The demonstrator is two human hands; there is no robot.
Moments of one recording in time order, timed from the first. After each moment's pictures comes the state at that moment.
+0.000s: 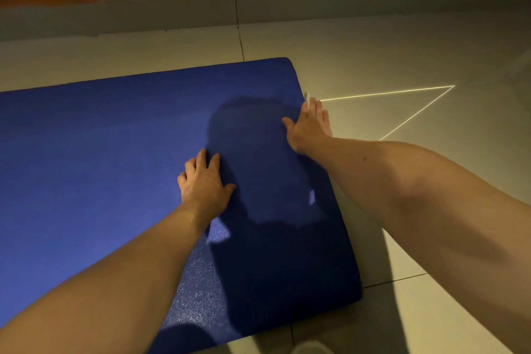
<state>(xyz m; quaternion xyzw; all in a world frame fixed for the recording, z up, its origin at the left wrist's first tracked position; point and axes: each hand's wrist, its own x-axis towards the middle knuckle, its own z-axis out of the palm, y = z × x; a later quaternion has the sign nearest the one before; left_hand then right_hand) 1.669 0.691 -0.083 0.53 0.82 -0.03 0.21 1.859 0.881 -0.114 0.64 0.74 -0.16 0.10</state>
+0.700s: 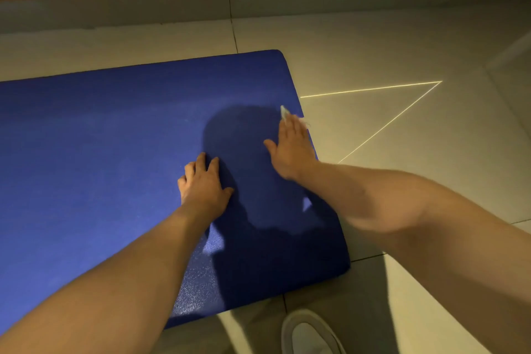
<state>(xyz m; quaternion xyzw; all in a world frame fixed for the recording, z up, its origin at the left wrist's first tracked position) 1.689 0.651 -0.079 0.53 0.82 -0.04 0.24 1.867 0.785 -0.113 0.57 0.81 -0.15 0.04</state>
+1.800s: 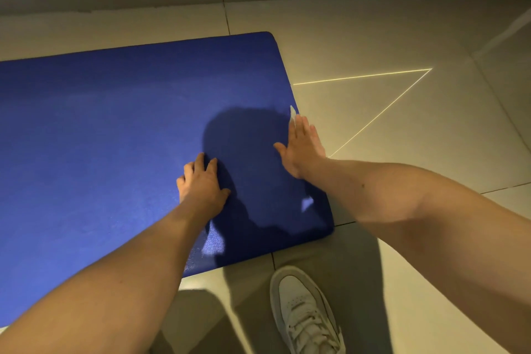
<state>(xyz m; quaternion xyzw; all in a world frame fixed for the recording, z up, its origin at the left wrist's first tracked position) 1.719 0.592 -0.075 0.53 0.81 -0.07 0.24 1.928 0.731 -0.102 0.57 0.81 -0.08 0.12</state>
